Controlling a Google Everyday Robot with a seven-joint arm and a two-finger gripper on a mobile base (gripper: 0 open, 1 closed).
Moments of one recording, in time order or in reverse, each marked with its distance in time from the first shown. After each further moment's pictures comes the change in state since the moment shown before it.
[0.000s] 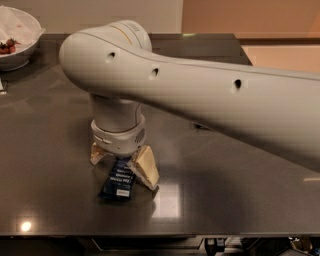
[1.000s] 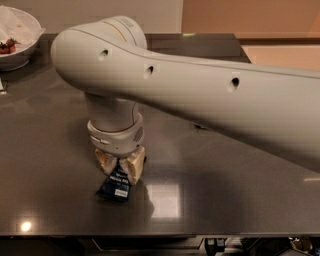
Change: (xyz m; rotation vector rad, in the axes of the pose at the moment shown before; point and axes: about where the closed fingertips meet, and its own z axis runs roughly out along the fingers) arm -0.004 0.003 -0.006 -0.021 0.009 -0.051
